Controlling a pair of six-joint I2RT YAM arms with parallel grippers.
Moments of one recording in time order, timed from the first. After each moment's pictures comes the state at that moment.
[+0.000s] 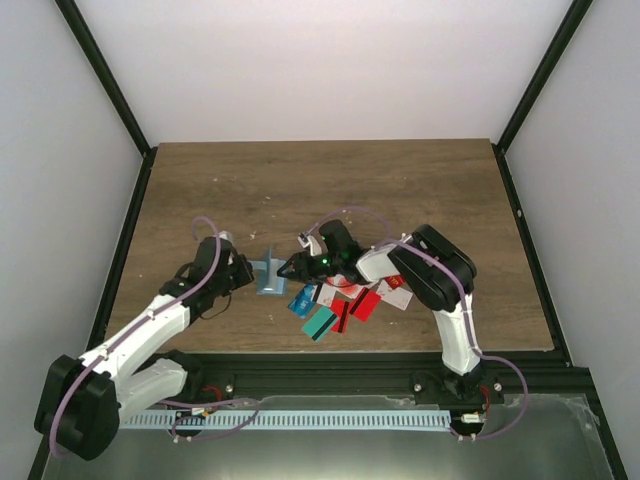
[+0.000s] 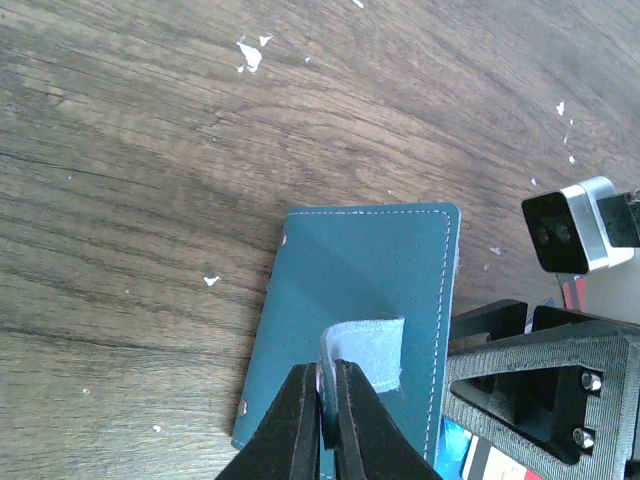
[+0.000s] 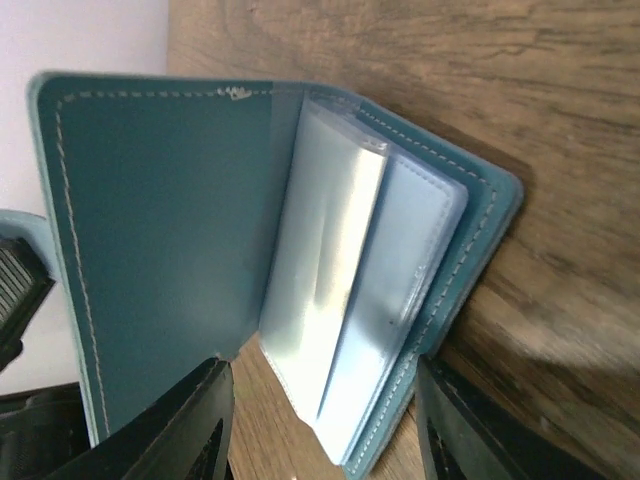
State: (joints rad) left arm -0.44 1.01 0.52 -0.29 0.00 -0.76; right arm 0.74 2.06 1.00 0.43 -0.73 0.85
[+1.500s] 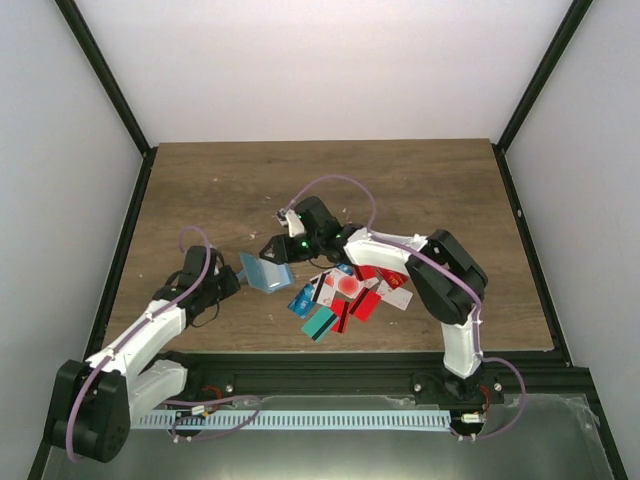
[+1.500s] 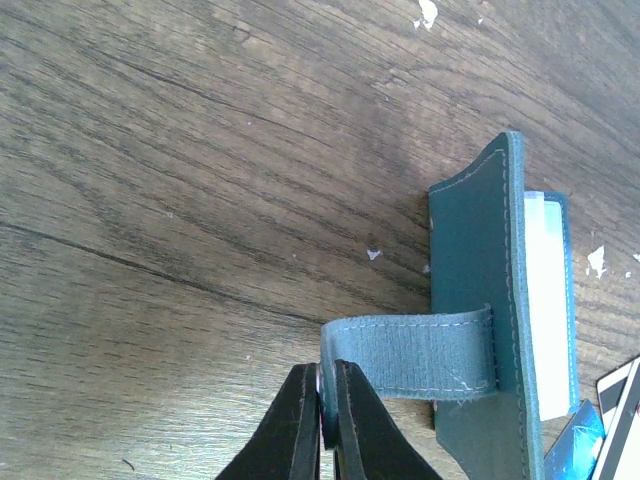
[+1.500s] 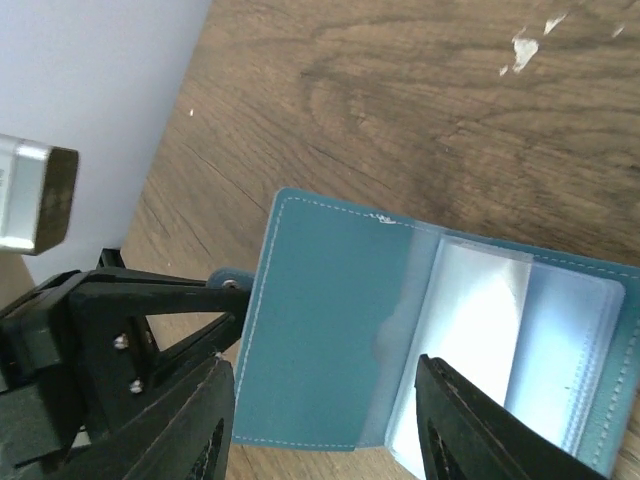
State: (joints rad) left arm -0.27 1.00 0.42 -0.32 0.05 -0.71; right arm 0.82 1.94 1.29 -0.01 -0.50 0.61
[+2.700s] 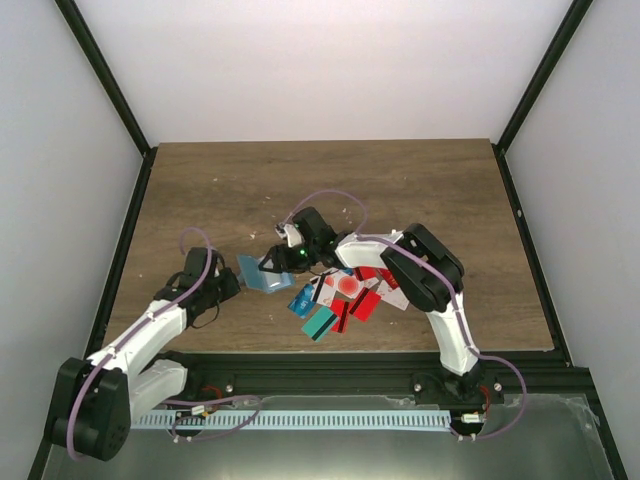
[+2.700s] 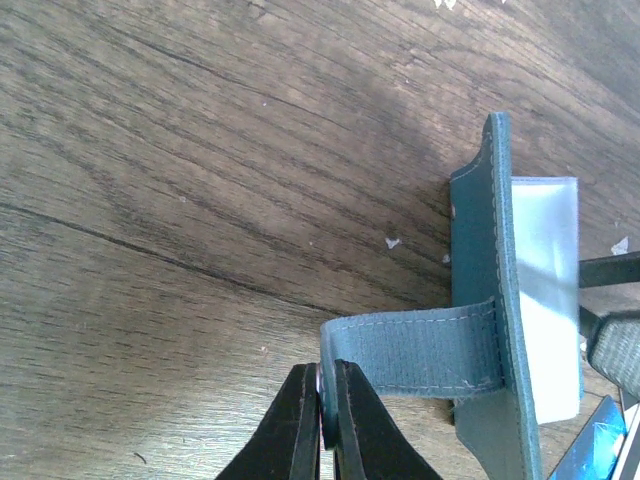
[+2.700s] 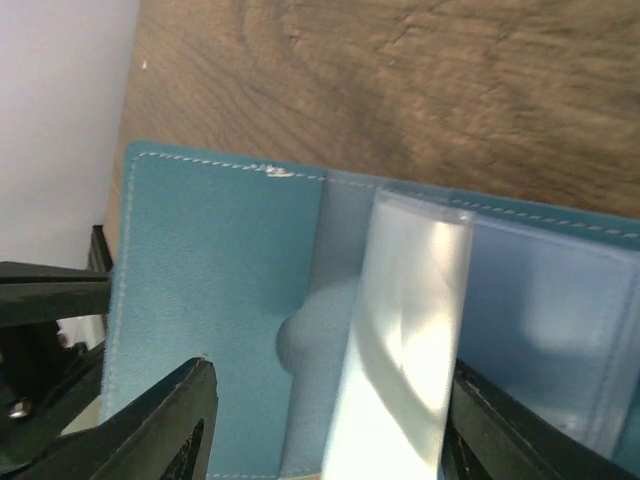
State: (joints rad) left arm -0.27 1.01 0.41 -0.32 0.05 -0.71; right arm 0.81 2.12 1.31 0.06 -0.61 0.65
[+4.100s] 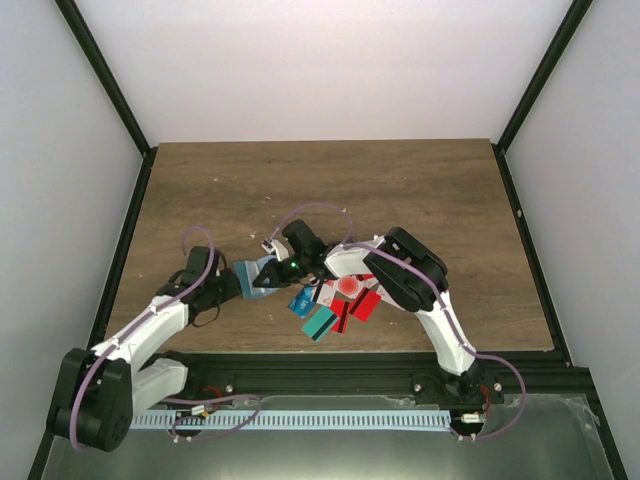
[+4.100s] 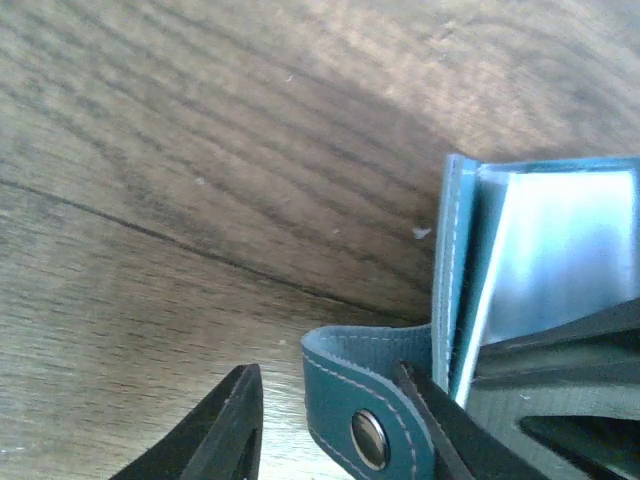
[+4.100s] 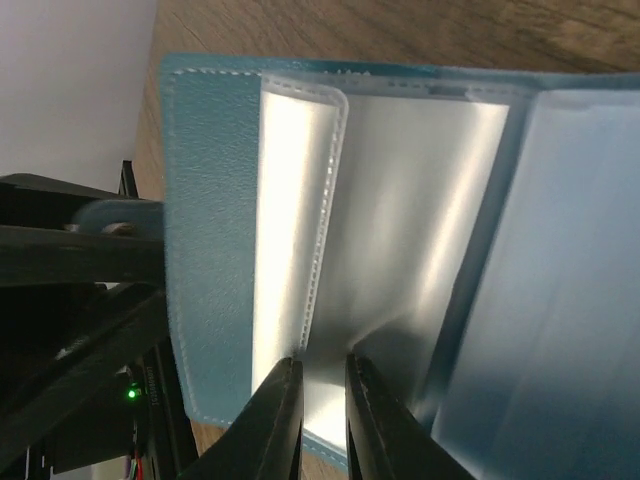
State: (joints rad) left arm -0.27 1.08 0.41 -0.32 0.05 -0.71; right arm 0.87 2.22 1.32 0.18 -0.74 0.67
